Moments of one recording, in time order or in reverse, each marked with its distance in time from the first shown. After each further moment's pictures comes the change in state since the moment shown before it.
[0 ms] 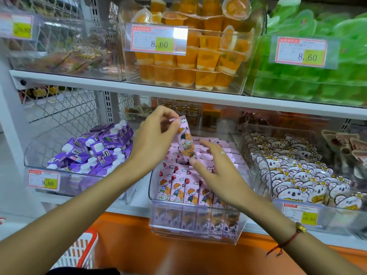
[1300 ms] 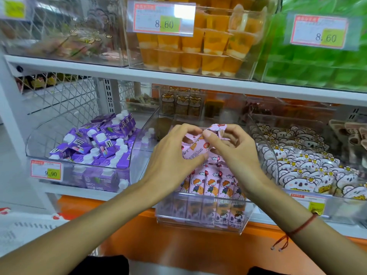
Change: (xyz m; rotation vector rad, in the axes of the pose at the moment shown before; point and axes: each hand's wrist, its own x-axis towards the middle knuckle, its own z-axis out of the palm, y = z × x) left_hand -0.050 -0.012 0.019 0.171 -0.142 0.112; right_hand 0.004 -0.022 -0.007 0.712 0.312 0.177
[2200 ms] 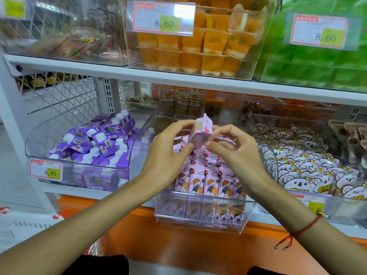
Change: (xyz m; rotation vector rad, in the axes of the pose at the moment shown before) left_hand 0.005 -0.003 -0.005 -0.136 0.033 -0.011; right_hand -0.002 -0.003 -0.007 -0.015 -0.145 -0.069
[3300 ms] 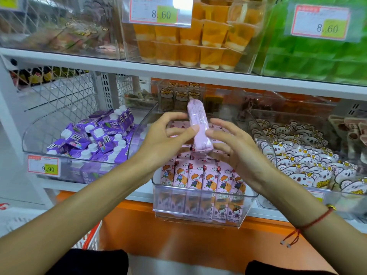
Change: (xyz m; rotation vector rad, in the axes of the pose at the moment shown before) left_hand 0.010 0.014 -0.009 -0.423 -0.074 -0.440; right_hand 0.003 -0.010 -0.007 0.140 -0.085 0.341
